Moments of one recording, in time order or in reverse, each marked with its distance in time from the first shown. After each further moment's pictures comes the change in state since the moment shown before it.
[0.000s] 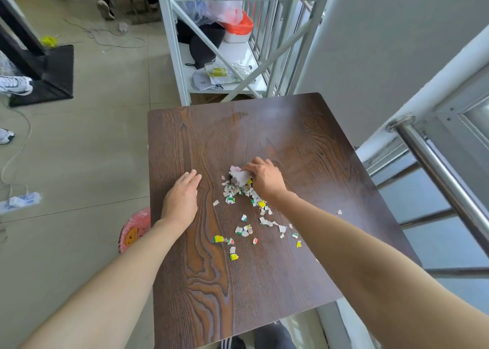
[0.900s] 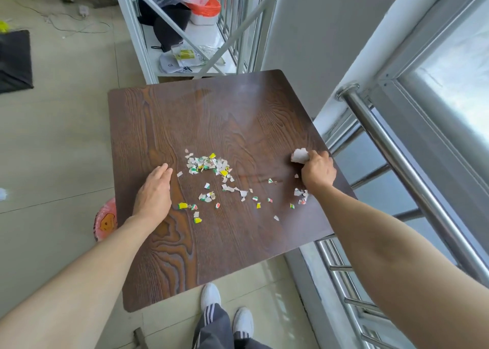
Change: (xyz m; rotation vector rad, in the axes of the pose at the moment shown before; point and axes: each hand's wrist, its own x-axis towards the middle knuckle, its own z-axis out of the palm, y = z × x) left_hand -0.061 0.034 0.009 0.058 -0.051 -0.020; right_hand -0.133 0.142 -0.061 -0.065 0.194 0.728
